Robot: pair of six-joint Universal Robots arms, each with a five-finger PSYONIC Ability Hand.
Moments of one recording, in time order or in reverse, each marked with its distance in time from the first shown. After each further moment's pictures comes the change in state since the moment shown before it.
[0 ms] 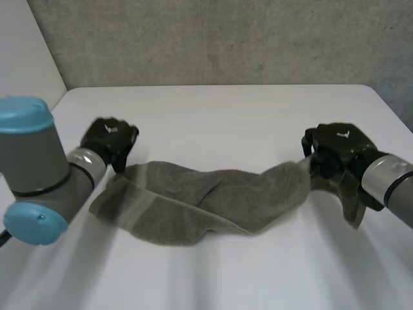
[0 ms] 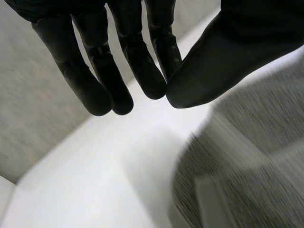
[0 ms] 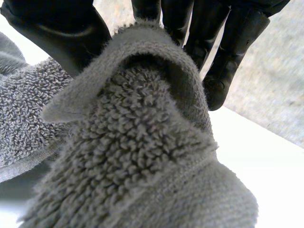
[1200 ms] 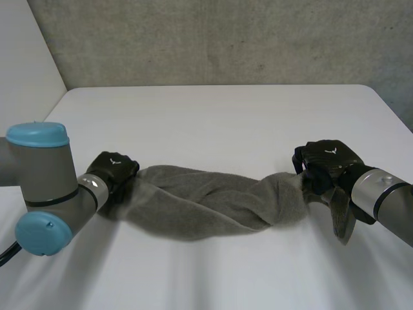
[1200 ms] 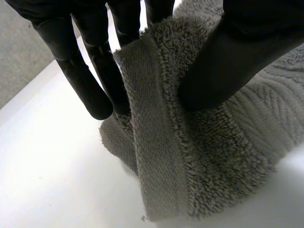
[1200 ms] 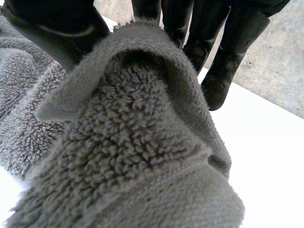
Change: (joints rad) left arm 0.032 -0.151 -0.021 -0.067 0.008 0.109; right arm 0.024 0.062 0.030 0.019 -0.007 -0.056; left_hand -0.128 -0.169 -0.183 -0.168 -0.151; right_hand 0.000 0.000 0.001 0.000 0.000
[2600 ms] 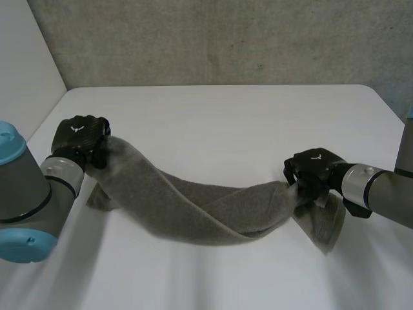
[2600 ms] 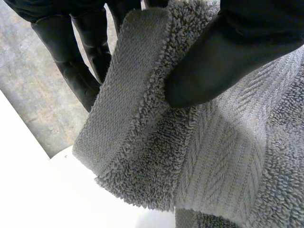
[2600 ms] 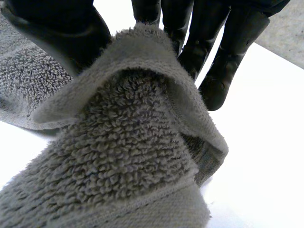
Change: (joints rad) left arm 0.045 0.245 -0.219 0.331 -0.072 -0.342; right arm 0.003 0.224 -0.257 0.244 -0.055 -0.181; left_hand 0.096 0.161 0.186 0.171 0.159; right_hand -0.002 0.003 -0.001 -0.003 0.000
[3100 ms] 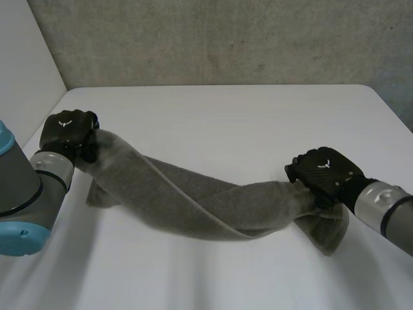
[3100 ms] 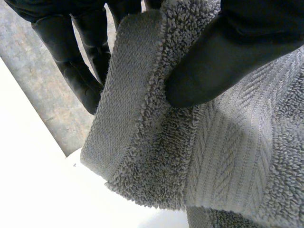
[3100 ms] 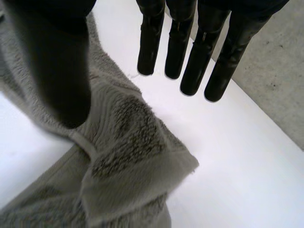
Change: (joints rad) left arm 0.044 0.005 0.010 0.011 -0.002 -0.007; right arm -0.027 -0.322 0.375 -0.208 -0.024 -0.183; left_hand 0.000 0.000 0.001 0.000 0.000; right_hand -0.763 -0.745 -0.781 -0.790 -0.776
